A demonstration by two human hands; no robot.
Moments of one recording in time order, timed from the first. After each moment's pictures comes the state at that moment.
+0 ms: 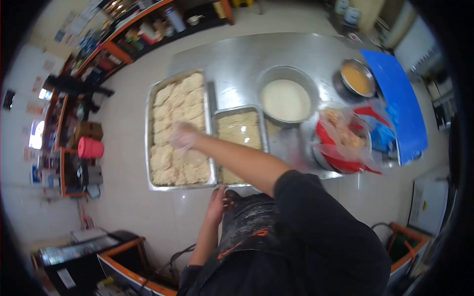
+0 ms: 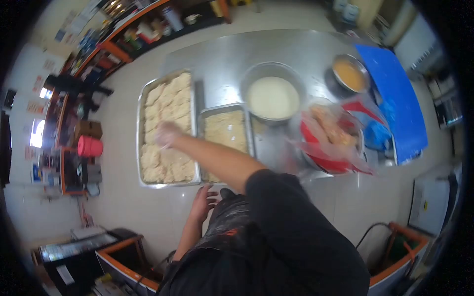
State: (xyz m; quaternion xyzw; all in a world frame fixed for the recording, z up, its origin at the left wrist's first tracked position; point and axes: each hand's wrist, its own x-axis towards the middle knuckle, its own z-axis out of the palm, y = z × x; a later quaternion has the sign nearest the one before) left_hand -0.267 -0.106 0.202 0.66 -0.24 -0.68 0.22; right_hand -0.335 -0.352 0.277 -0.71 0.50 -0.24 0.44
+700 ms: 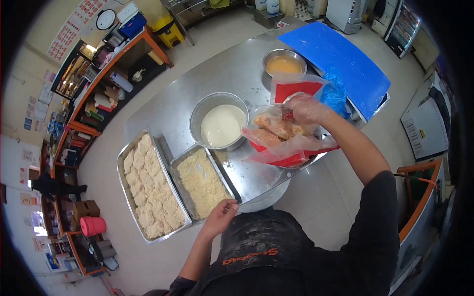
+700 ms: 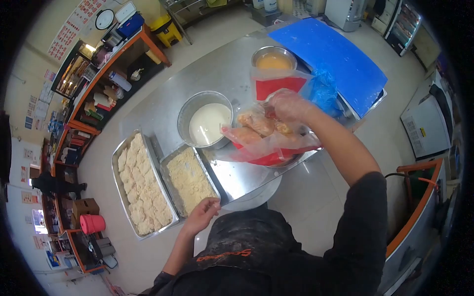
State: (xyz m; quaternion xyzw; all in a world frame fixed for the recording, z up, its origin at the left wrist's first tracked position) left_hand -0.386 -0.138 0.268 0.40 -0.64 -0.65 -0.01; right_hand -0.841 -0.126 0.341 -0.65 0.75 0.02 0.16
